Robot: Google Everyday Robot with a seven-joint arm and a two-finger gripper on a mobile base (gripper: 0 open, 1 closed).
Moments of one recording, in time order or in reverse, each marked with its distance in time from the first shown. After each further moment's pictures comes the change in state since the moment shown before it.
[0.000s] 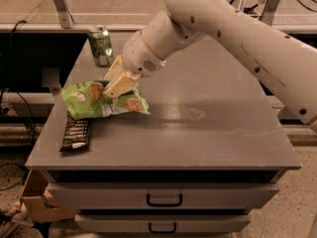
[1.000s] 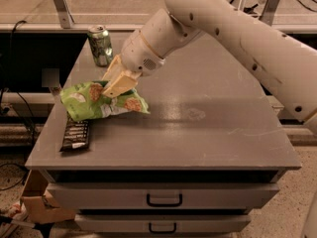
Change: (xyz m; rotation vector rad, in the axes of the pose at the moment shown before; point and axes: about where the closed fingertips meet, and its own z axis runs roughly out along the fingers) arm -0.007 0.003 0.000 -0.037 -0.023 -0.029
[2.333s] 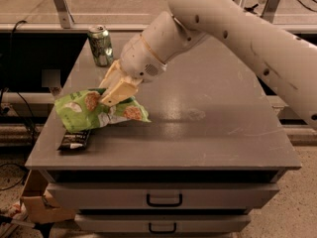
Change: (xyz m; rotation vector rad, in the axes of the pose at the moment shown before) arm -0.012 0.034 -0.004 -0.041 -0.032 -0.003
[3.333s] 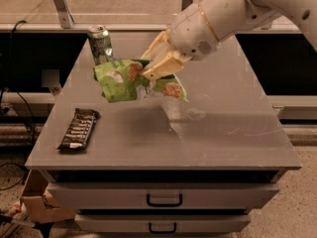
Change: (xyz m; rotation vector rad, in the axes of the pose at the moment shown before) arm 0.018 0.003 -0.115 0.208 0.016 -0.024
